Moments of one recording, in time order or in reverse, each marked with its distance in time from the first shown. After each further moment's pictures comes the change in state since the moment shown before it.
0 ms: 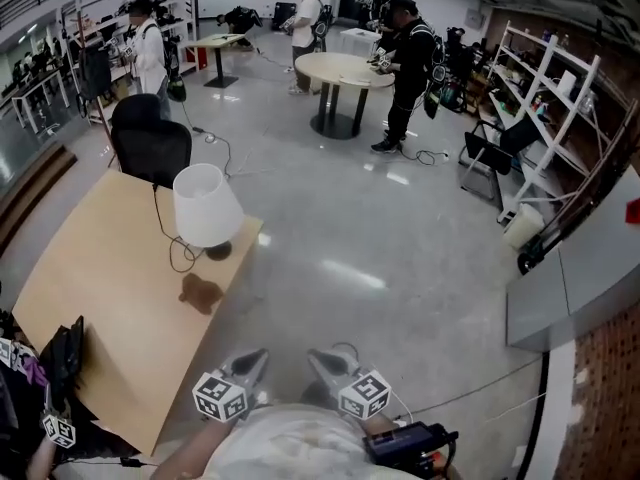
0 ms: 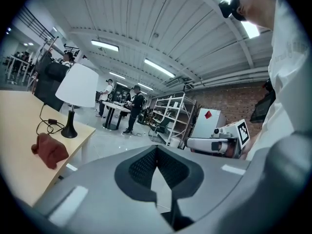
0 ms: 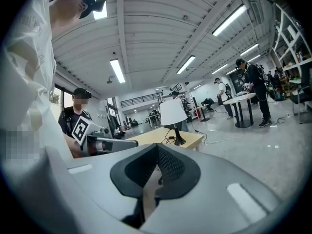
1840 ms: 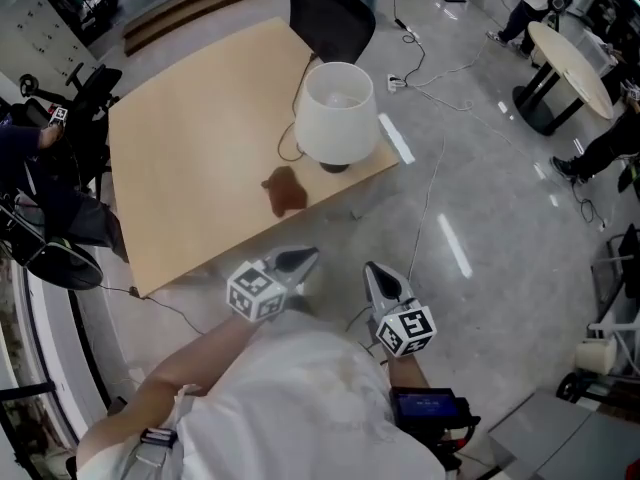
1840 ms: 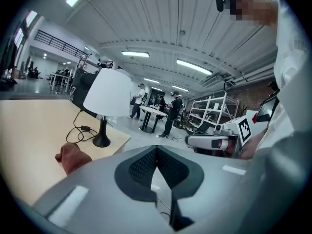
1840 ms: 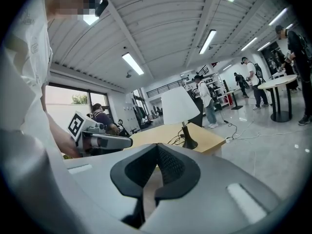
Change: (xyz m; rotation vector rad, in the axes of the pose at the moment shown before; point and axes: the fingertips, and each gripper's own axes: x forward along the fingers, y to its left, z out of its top) left arm 0.092 0.116 0.060 -0.109 -0.024 0.464; right arm 0.149 -0.139 0.057 -0.010 0.176 0.379
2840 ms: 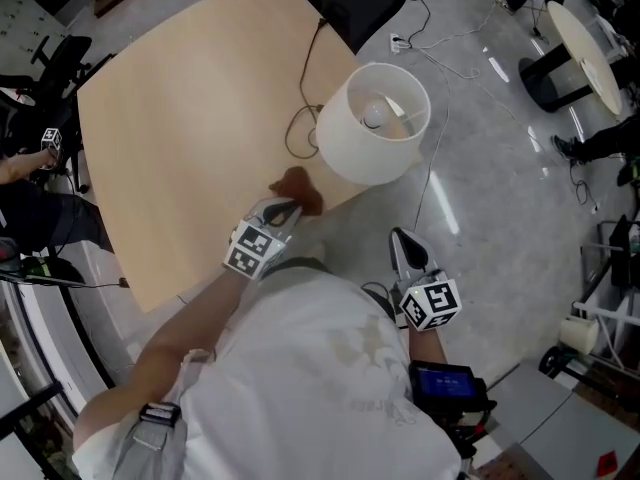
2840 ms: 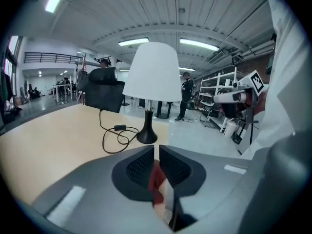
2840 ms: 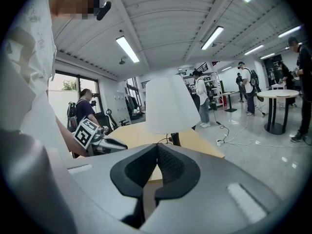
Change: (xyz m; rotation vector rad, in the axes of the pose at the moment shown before) left arm 0.036 0.225 -0.013 0.181 0.174 0.136; right arm 0.132 -0.059 0.043 -0.078 0.105 -0.123
